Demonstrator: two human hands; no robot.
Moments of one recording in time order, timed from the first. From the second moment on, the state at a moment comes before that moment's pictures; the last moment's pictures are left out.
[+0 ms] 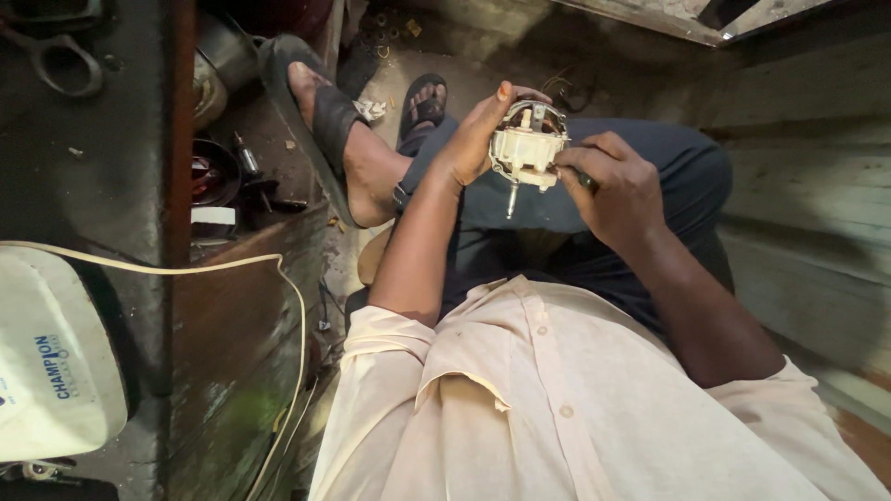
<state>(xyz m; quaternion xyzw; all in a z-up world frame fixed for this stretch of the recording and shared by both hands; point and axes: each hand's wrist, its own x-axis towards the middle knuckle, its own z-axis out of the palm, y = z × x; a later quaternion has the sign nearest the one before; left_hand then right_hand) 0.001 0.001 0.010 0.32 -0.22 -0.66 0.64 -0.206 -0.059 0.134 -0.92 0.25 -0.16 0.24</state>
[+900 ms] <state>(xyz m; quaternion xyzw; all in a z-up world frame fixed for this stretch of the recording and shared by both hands) 0.000 -0.004 0.001 0.30 -0.21 -0.67 0.64 -0.197 -0.071 0.149 -0.95 0.20 -0.15 0.21</state>
